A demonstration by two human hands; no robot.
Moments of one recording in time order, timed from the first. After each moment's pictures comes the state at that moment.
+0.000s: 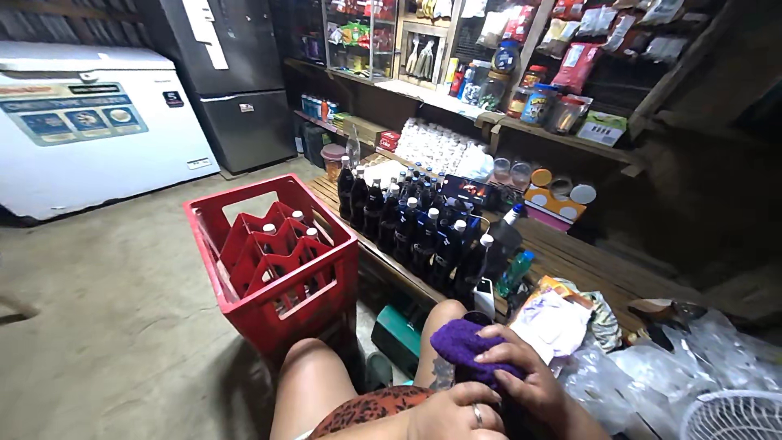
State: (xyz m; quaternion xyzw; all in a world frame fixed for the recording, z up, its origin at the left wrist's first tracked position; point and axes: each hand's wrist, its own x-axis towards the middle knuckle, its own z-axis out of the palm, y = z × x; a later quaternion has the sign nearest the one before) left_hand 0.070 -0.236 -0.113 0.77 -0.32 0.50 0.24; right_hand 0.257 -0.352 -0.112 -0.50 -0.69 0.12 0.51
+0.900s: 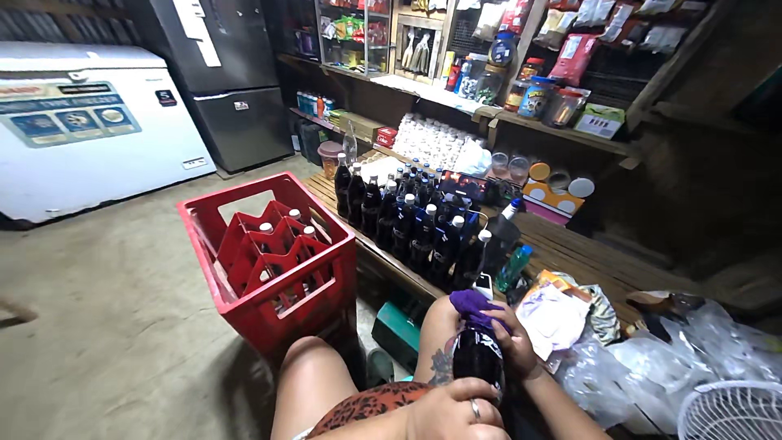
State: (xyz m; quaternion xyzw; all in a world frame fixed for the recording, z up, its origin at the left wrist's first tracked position) left_hand 0.071 -0.234 -0.113 0.77 -0.33 0.50 0.23; right_hand 0.308 -0.338 -0.195 -0.60 -0.54 0.02 0.59
